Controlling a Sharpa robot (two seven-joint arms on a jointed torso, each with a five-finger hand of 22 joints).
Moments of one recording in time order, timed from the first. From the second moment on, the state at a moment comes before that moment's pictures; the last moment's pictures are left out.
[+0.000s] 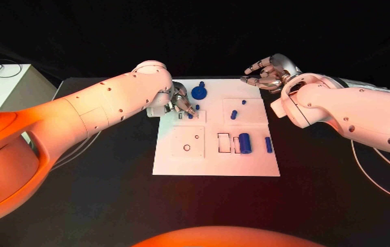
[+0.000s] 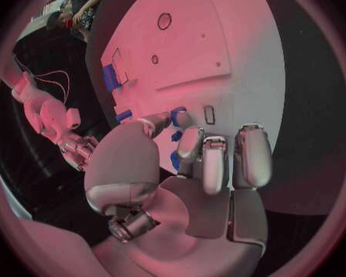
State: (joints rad) left arm 1.28 -0.39 0.06 1.00 -1.13 0.42 -0.52; left_hand 1.03 -0.18 0.55 0.26 0.21 0.87 0.00 0.95 0.89 1.37 -0.05 1.30 1.09 1.47 -0.09 1.57 1.31 0.08 1.40 0.02 1.43 1.25; right arm 1.33 -0.83 -0.10 1.48 -0.85 -0.61 -0.18; right_hand 1.38 -0.19 0.20 0.29 0.34 0.91 0.16 0.21 0.29 1.47 0.08 1.54 1.31 1.47 -0.01 1.56 1.31 0.04 1.47 0.09 1.45 1.31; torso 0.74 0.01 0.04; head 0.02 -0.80
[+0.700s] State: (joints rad) left arm 1.27 -0.42 0.06 1.06 -1.14 0.38 -0.52; left_hand 1.01 -0.18 0.41 0.29 0.05 0.88 0.00 0.93 0.89 1.37 -0.05 1.30 1.09 1.47 -0.09 1.57 1.31 0.08 1.40 0.02 1.43 1.25; right arm 1.33 -0.83 -0.10 1.48 -0.85 -0.61 -0.18; right_hand 1.38 -0.19 0.20 0.29 0.34 0.91 0.16 0.21 0.29 1.47 0.08 1.54 1.31 1.47 -0.01 1.56 1.31 0.04 1.47 0.09 1.45 1.31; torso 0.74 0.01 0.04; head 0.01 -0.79
